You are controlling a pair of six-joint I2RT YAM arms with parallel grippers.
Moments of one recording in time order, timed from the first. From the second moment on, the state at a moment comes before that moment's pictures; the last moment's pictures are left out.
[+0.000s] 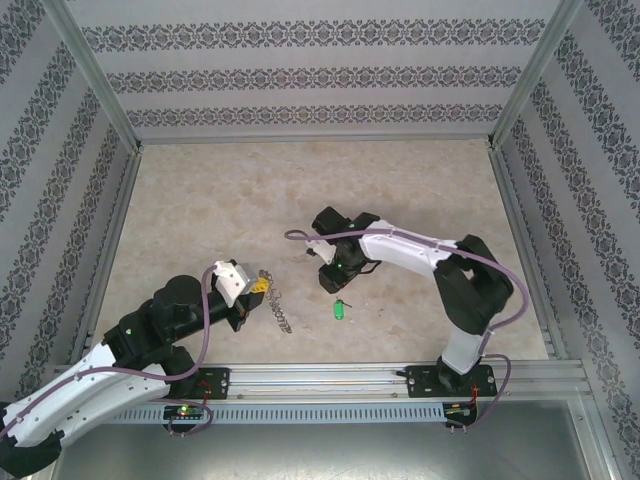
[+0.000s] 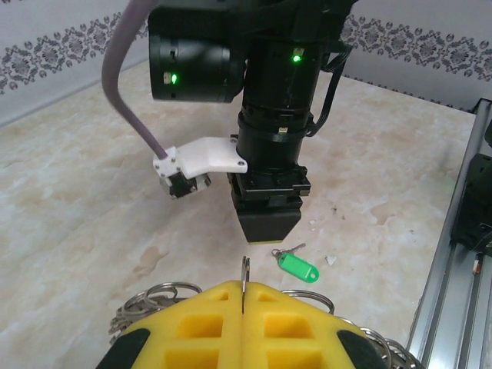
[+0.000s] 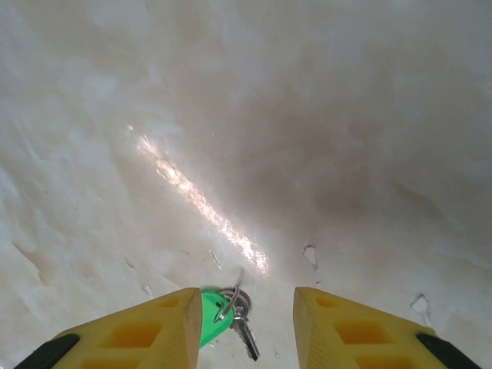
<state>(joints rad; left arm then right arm) -0.87 0.45 0.58 -0.47 0.02 0.00 0.75 1.81 1.25 -0.91 -0.18 -0.02</state>
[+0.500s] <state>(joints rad) -0.87 0.39 0.58 -0.49 0.00 -0.01 0.75 2.02 1.43 -1.17 -0.18 -0.05</state>
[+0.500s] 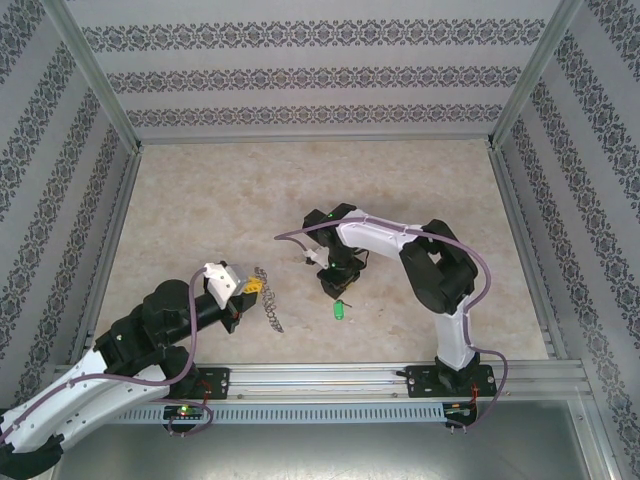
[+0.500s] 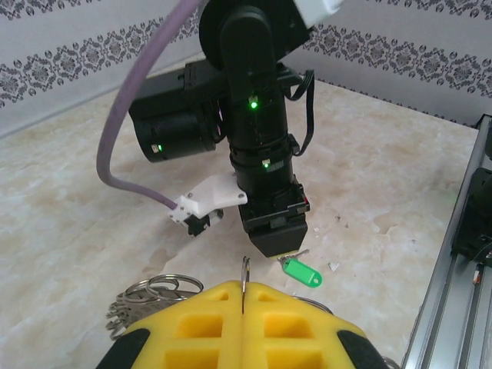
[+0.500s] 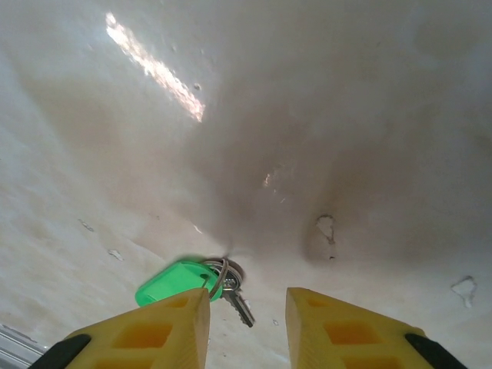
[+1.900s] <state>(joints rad) -0.89 0.35 0.58 -0.49 0.01 -0.01 0.78 2.09 1.49 -1.32 -0.15 -0.06</state>
